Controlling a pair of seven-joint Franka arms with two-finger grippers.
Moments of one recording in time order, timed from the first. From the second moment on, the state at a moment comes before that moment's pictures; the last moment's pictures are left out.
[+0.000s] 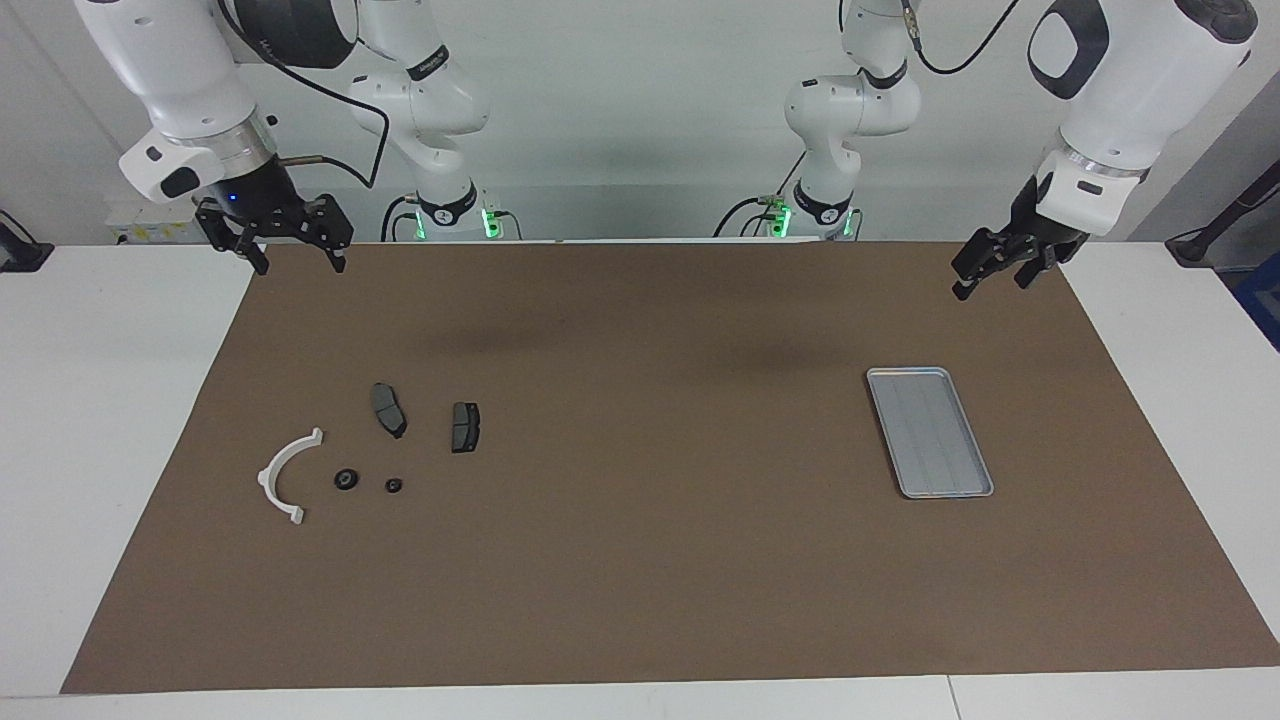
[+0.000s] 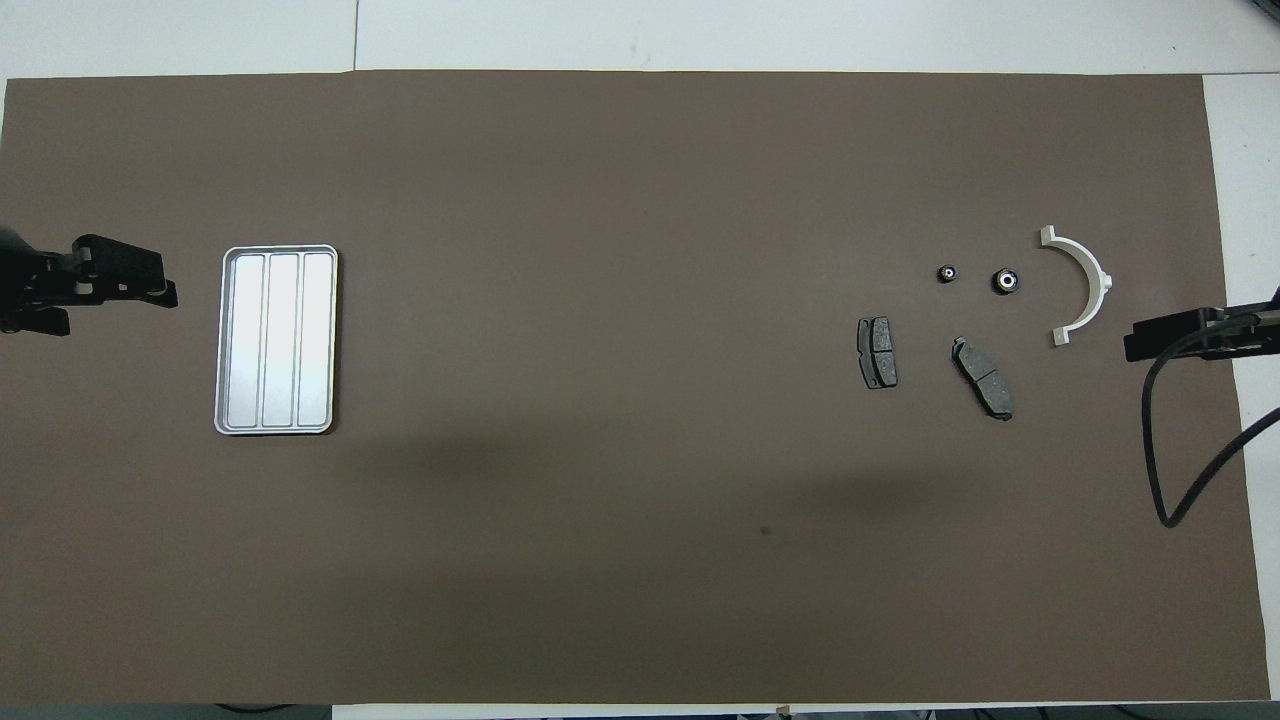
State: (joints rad) left arm -0.05 -0.02 0.01 -1.64 -0.05 1.63 -0.19; right arm -0.04 -0.13 -0.02 -1.78 -0.01 1.65 -0.07
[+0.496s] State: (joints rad) left arm -0.05 -0.02 0.01 -1.64 -0.05 1.63 -0.19; right arm -0.06 -0.03 -0.03 -1.79 -0.01 1.77 -0.07
